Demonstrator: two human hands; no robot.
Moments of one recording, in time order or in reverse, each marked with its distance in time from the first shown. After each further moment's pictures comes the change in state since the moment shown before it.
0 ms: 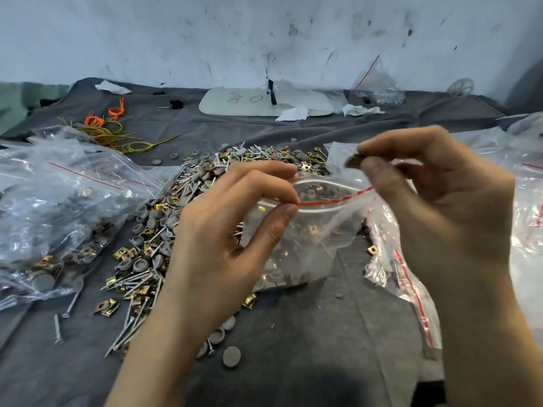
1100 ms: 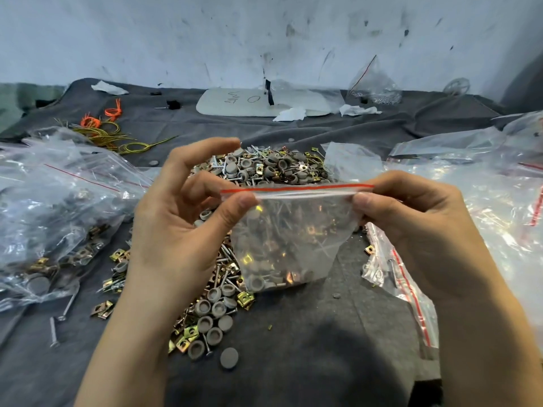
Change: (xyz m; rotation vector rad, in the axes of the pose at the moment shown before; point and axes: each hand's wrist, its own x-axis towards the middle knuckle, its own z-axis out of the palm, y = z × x) left_hand -0.002 -0.019 -0.016 -0.244 0.176 -0.227; right_hand -0.011 0.025 -0.013 0.477 -0.185 0.455
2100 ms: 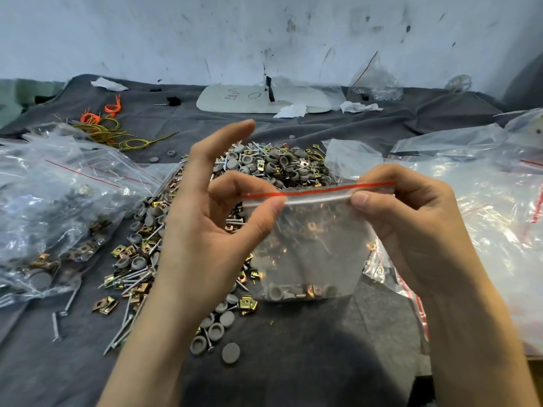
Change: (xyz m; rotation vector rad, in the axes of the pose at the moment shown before) left_hand -0.004 0.008 0.020 -0.113 -0.068 -0.060; right_hand 0.001 0.005 0.006 0.066 -0.041 -0.040
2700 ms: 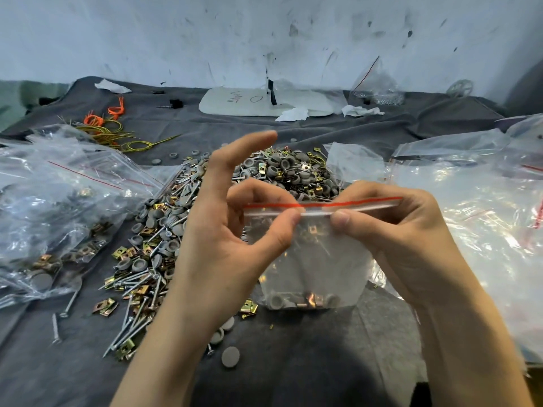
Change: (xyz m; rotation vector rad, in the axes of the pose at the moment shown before) left_hand -0.003 0.004 0.011 -0.050 -0.041 0.006; right_hand -0.002 -0.002 0.011 0.019 -0.112 0.065
